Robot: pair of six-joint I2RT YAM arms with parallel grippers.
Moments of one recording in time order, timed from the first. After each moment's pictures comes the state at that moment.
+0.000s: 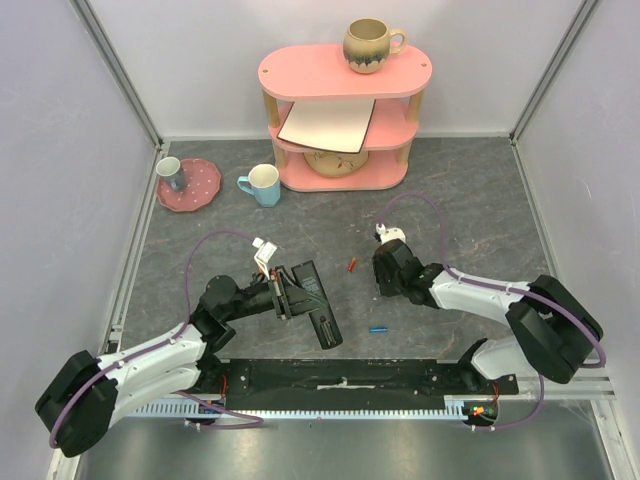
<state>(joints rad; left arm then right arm) -0.73 0.85 0.16 0.79 0.58 -1.01 0.73 1.40 0.59 -0.13 0.23 0.43</state>
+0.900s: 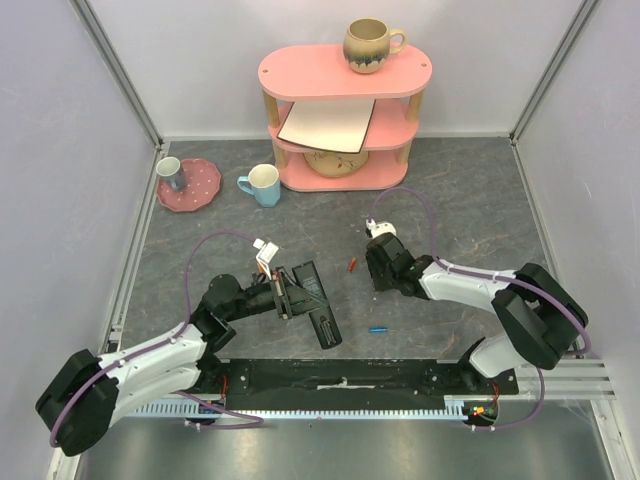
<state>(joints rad) -0.73 0.85 0.16 0.74 0.55 -1.00 0.74 1.49 0.67 -0.14 0.22 0.39</state>
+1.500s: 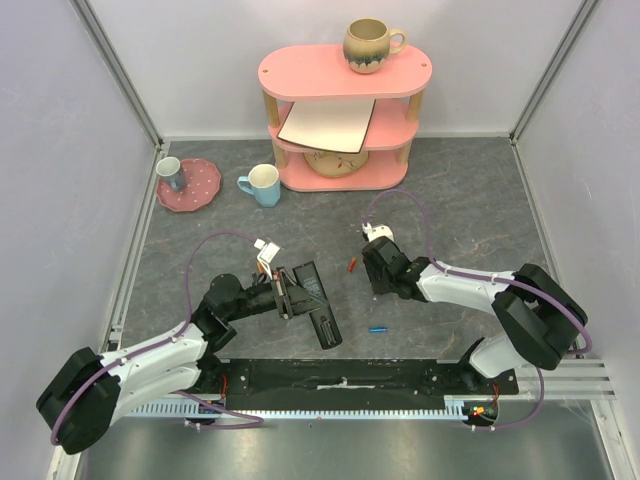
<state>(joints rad) -0.73 0.87 0.16 0.74 0.55 -1.00 0.78 1.49 0.68 -0.18 0.27 0.40</state>
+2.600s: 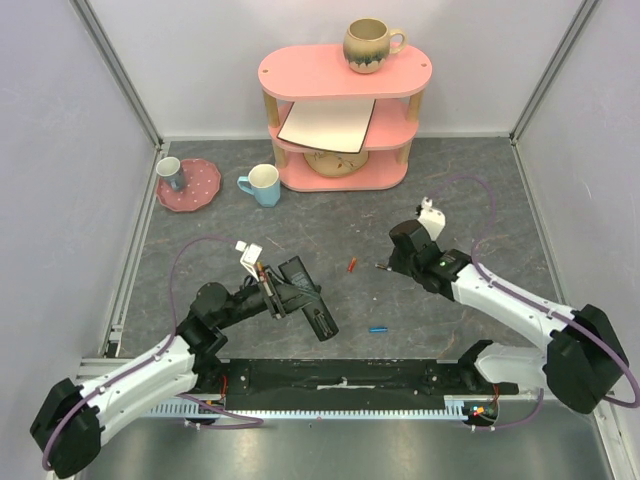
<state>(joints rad) -0.73 0.66 0.14 0.62 0.44 -0.97 0.70 1.22 0.74 -0.37 0.39 0.79</state>
